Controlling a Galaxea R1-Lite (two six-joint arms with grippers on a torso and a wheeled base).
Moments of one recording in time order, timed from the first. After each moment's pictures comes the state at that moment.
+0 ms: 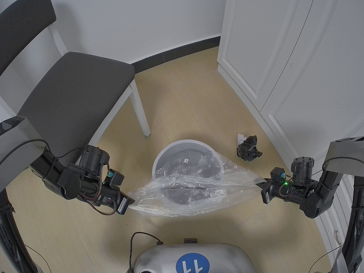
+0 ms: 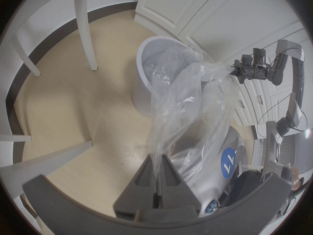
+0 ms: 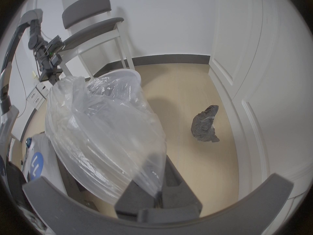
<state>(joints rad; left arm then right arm) -0.27 2.05 -0.83 -0.27 -0.33 0.27 0.17 2.25 -0.55 -1.26 0.28 -0.39</state>
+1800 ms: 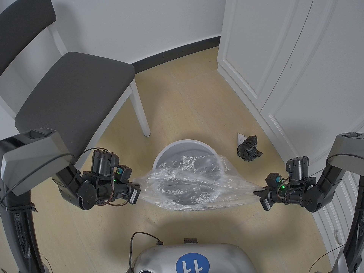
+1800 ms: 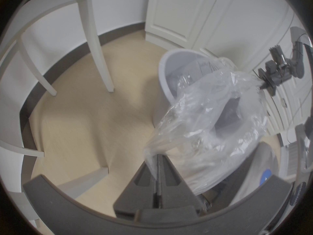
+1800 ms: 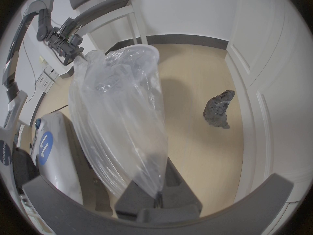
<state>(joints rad) -0.30 2.23 -0.83 -0.70 -0.17 0.25 0.20 2.18 -0.61 -0.92 0.26 -0.51</state>
